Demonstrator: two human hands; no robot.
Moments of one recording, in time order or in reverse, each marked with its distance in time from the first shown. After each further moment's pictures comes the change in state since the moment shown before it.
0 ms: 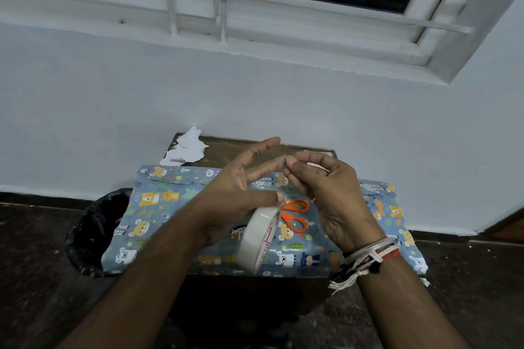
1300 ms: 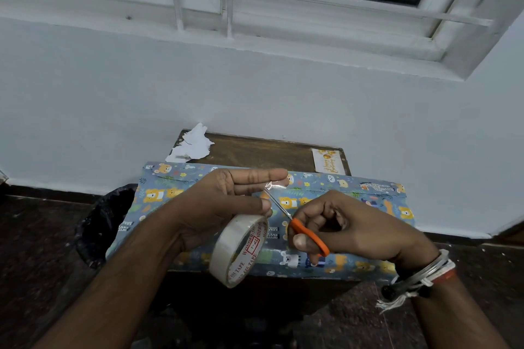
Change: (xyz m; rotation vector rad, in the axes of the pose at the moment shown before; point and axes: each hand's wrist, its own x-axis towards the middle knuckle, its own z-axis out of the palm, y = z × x) left_hand -0.018 0.005 -0.017 -0.027 -0.045 -0.180; right_hand -0.010 -0.018 -0.053 -0.714 -0.954 0.013
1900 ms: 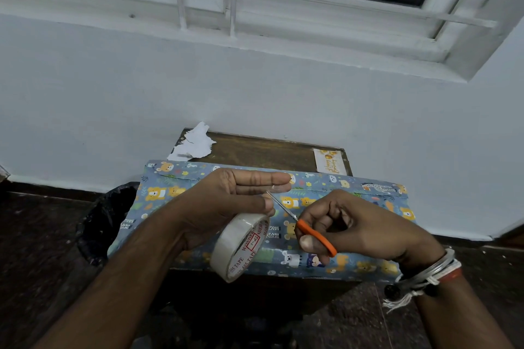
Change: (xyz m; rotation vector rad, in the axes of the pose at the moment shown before) left_hand -0.003 0.004 0.004 0.040 0.045 -0.021; right_hand -0.003 -0.005 -0.003 -0.015 -0.009 0.023
